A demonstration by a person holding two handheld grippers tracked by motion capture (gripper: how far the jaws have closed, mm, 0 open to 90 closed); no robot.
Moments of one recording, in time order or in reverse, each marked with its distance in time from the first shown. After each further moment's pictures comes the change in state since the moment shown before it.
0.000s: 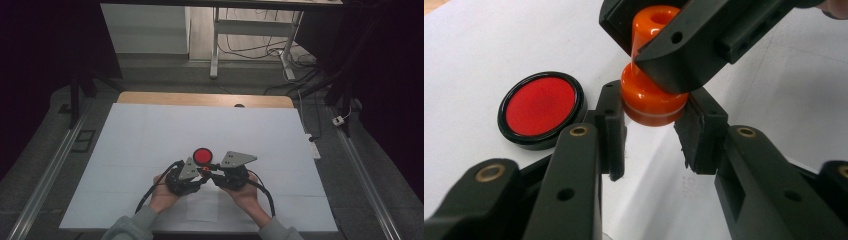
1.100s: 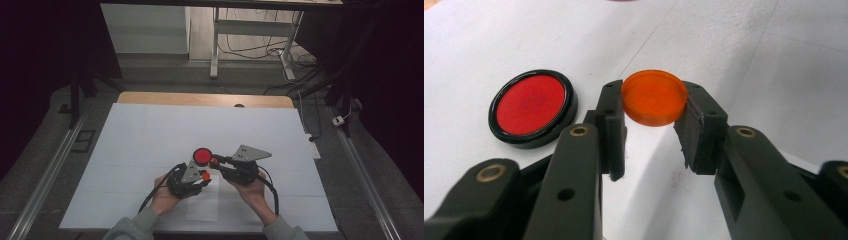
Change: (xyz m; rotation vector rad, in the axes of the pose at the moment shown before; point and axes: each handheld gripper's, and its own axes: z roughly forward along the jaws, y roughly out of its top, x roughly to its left) left arm -0.007 0.001 0.000 0.026 -0.002 0.025; right arm -0.011 0.008 -0.024 -0.097 -0.059 0.056
